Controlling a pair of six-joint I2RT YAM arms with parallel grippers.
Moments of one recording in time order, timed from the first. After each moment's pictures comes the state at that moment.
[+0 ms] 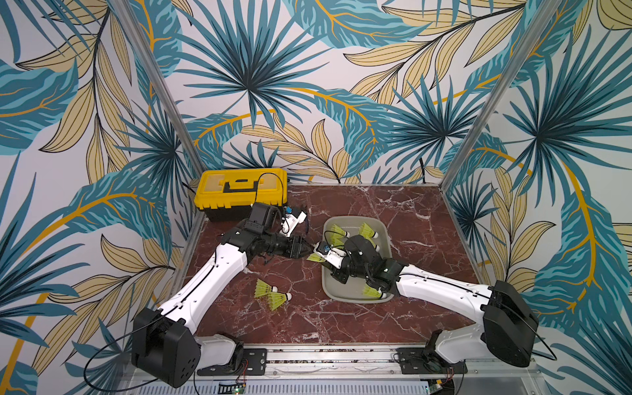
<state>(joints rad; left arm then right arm) -0.37 1.32 1.12 -0.68 0.76 -0.21 0.84 1.43 0.90 -0.08 -0.05 -0.33</state>
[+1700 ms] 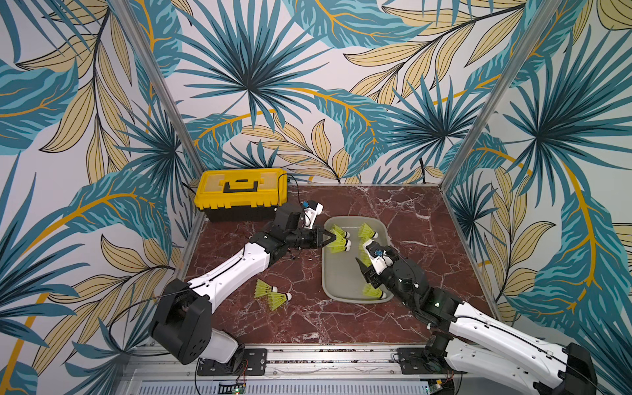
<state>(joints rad) -0.56 1.50 1.06 -0.11 0.61 -0.67 0.84 0.82 0.55 -0.06 0.42 -0.16</state>
